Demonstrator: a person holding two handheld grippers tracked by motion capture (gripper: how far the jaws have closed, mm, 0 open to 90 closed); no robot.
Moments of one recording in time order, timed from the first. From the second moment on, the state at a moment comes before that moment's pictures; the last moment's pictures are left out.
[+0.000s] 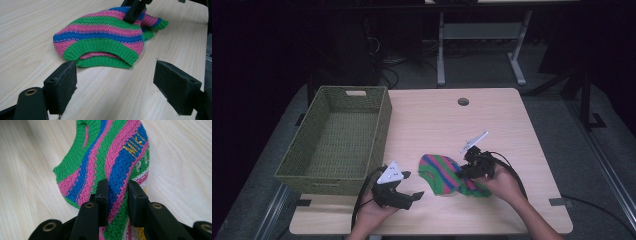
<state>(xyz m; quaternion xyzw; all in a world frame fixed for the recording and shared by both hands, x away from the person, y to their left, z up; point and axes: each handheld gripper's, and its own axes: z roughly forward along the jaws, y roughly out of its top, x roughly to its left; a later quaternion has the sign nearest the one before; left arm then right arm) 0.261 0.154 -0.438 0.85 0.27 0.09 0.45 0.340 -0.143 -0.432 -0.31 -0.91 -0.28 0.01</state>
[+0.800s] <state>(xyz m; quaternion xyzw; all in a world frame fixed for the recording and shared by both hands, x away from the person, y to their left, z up) 0.261 0.153 -0.438 0.85 0.26 0.09 0.45 0.327 -0.159 -0.434 -0.29 -0.91 -0.28 0.01</state>
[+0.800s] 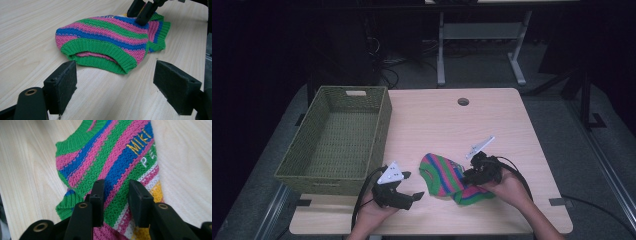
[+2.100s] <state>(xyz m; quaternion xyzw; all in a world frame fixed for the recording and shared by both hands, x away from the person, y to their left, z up) 0.261 0.156 -0.438 0.85 0.26 0.09 0.45 0.303 -0.118 -0.426 -0.19 -0.94 -0.29 0.02</state>
